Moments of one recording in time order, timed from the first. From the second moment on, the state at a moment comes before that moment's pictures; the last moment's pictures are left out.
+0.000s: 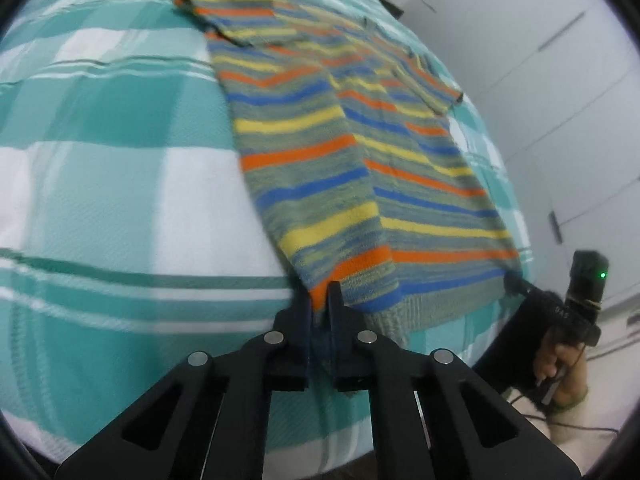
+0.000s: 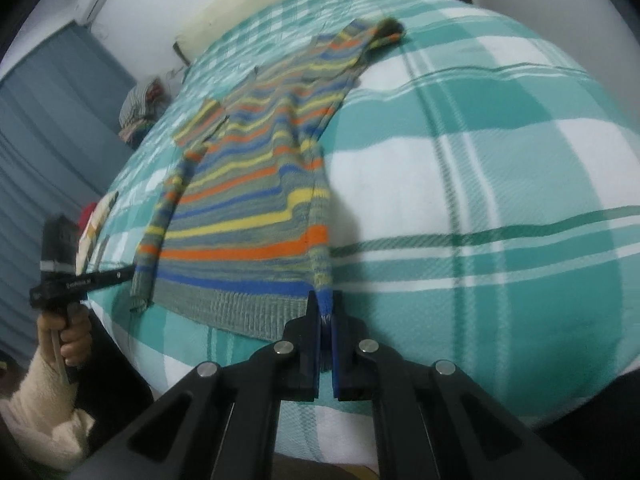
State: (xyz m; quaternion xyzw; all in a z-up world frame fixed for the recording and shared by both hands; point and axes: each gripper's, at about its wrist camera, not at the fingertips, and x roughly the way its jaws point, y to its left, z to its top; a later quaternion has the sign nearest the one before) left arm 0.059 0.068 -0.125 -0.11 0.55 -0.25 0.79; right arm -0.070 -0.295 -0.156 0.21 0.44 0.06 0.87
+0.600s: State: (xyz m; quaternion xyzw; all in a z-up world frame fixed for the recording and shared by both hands) left arm 0.058 0.112 -0.143 -0.06 0.61 -0.16 0.77; right arm -0.079 -0.308 -0.154 0.18 0.50 0.01 0.85
